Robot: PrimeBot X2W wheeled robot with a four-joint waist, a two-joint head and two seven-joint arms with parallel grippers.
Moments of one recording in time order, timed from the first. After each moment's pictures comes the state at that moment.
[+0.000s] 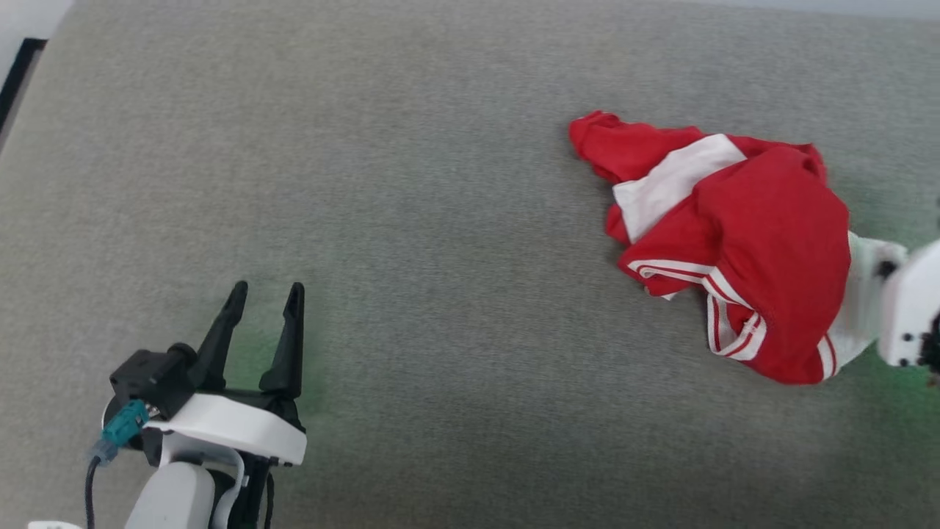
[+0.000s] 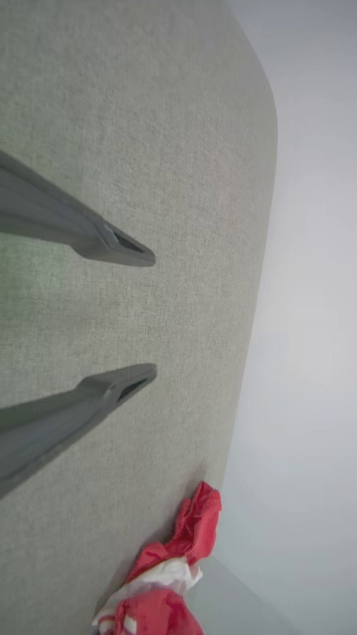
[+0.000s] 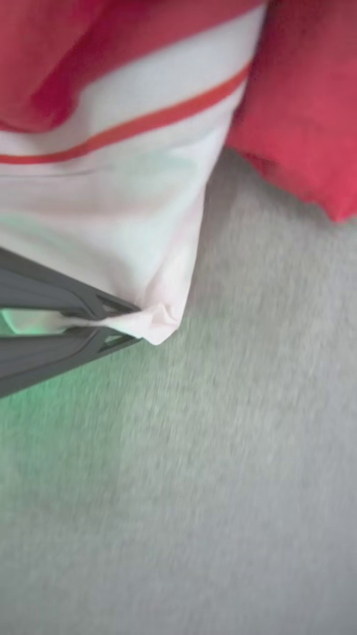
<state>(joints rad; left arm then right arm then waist) -0.19 0.22 -0.16 0.25 -0.44 -0.13 -0.26 -0.42 -0.37 -0.13 0.29 0.22 0.13 0.69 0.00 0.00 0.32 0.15</state>
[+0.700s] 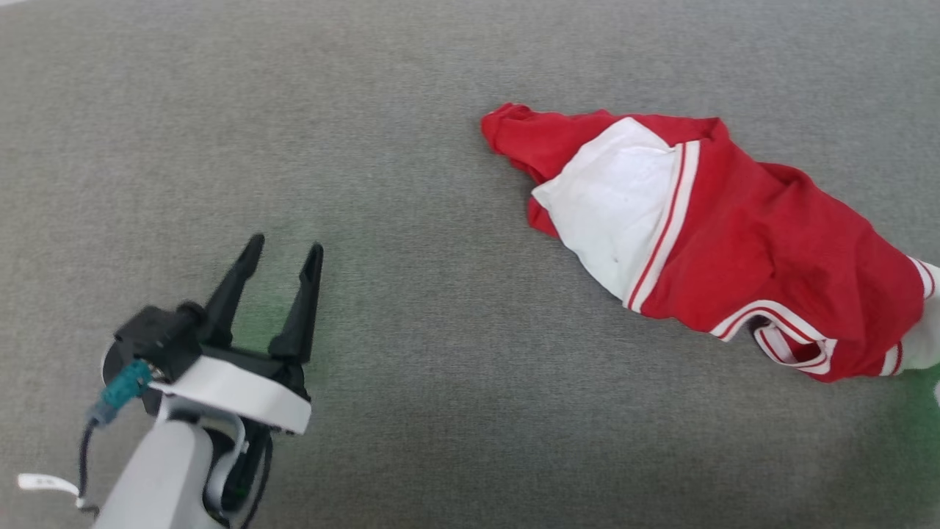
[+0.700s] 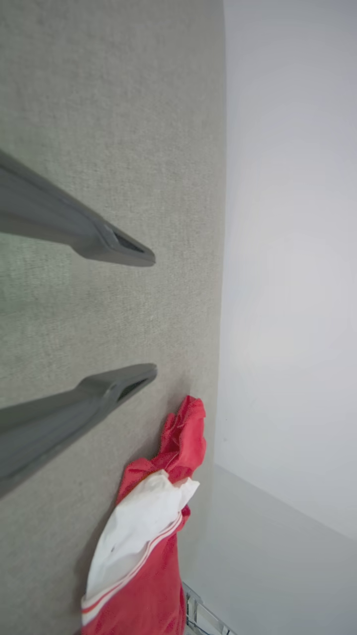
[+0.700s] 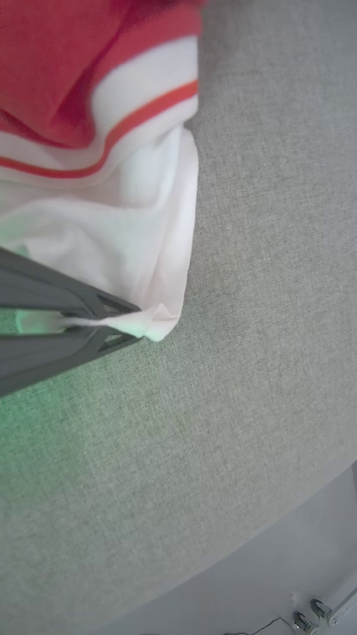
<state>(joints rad) -0.28 0.30 -0.26 0.21 -0.46 -0.13 -0.26 -0.32 -0.20 -0.53 0.32 0.12 0.13 0.42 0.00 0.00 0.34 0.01</state>
